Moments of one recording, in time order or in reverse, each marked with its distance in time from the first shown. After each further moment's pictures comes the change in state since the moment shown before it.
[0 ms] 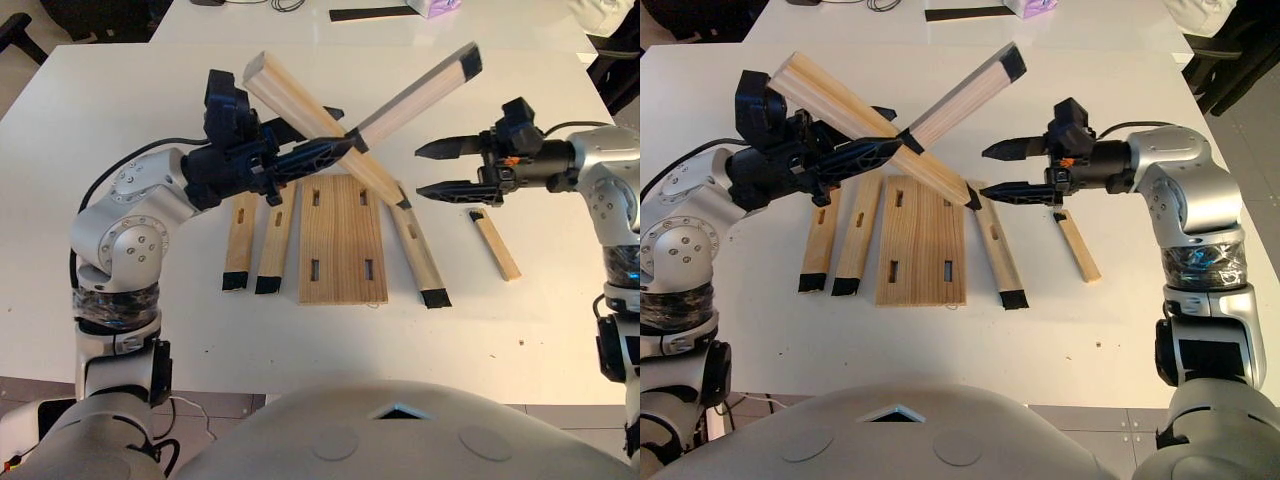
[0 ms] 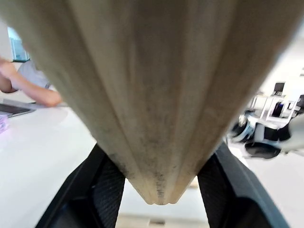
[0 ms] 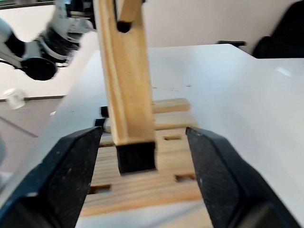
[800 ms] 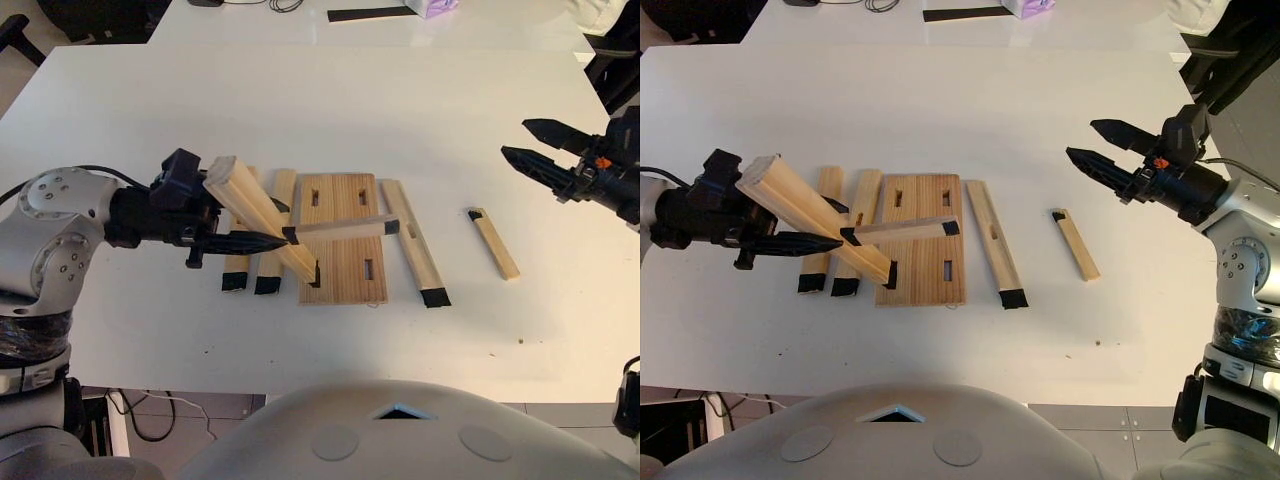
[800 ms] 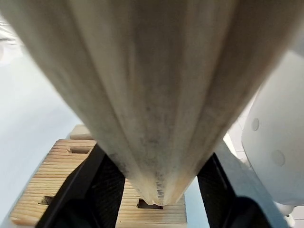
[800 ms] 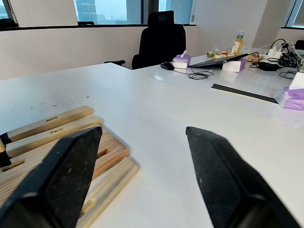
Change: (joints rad) left arm 0.170 0.321 0.040 0.007 0.116 -0.081 -0.451; right arm 0.257 -0.025 -0.345 -0.083 0.078 0.005 -0.294
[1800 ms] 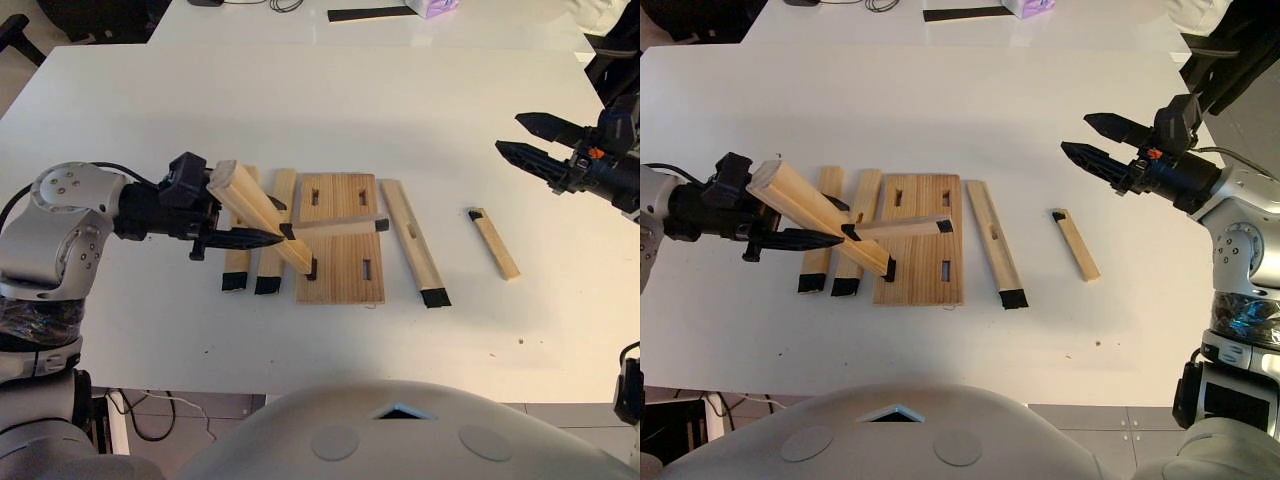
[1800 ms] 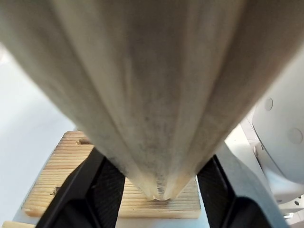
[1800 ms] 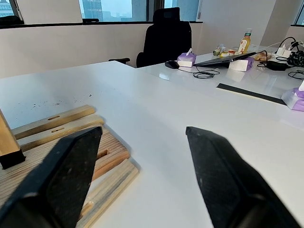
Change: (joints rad) left arm -0.052 -0.011 -0.076 0.123 0.118 -0.131 -0.087; right arm -0.031 -0.004 0.048 0.044 -0.015 -0.012 0.021
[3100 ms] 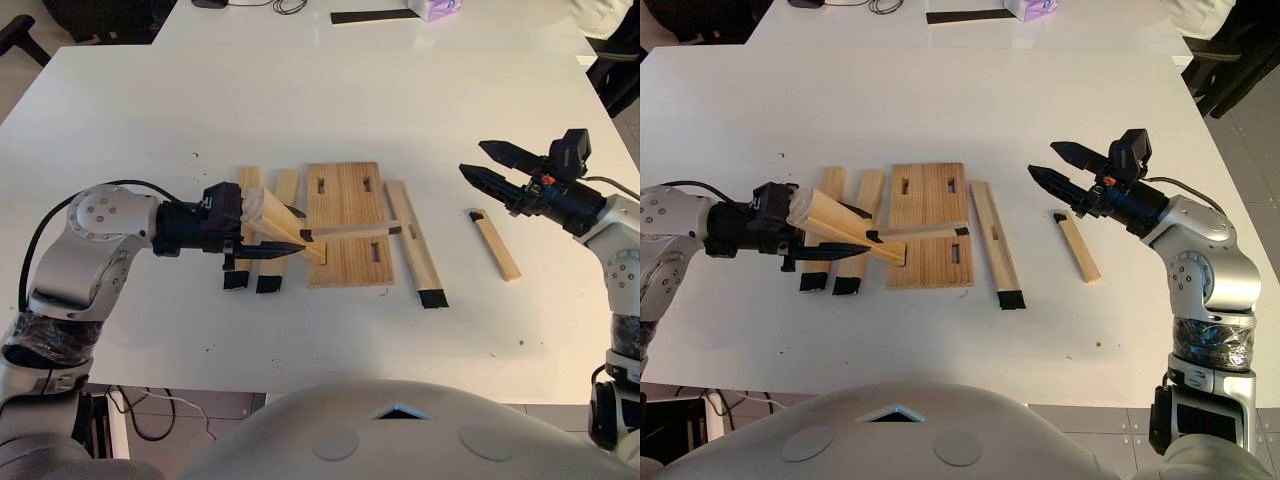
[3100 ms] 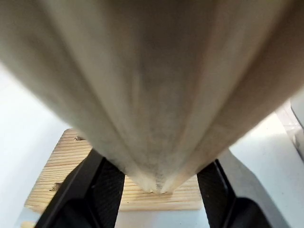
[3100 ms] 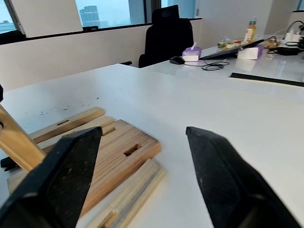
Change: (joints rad) left arm 0.084 0.007 -0.085 -0.050 0.028 -0.087 0.197; right arm 0.132 0.138 0.056 -0.134 0.017 0.003 -0.145
